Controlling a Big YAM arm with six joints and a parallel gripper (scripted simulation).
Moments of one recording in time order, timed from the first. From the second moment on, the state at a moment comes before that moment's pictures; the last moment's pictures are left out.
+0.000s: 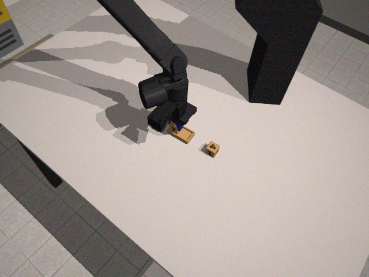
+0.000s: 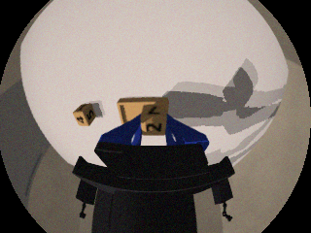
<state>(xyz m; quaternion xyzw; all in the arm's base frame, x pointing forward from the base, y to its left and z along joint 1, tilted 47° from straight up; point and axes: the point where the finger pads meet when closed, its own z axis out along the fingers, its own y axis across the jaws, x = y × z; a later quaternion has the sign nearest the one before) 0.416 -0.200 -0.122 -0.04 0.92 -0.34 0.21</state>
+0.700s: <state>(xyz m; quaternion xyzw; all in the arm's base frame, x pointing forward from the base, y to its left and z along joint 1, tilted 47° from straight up) 0.381 -0.143 -0.057 -0.04 0.92 -0.34 0.21</state>
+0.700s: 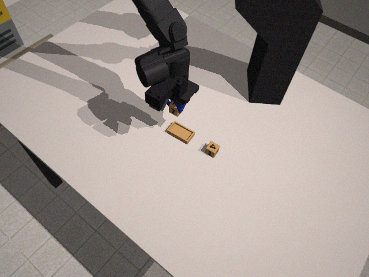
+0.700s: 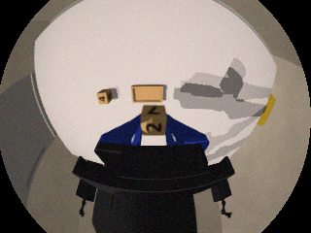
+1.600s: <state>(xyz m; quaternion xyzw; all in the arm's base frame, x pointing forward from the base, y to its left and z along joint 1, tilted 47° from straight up) 0.375 -0.220 -0.008 -0.03 0.92 -0.33 0.22</state>
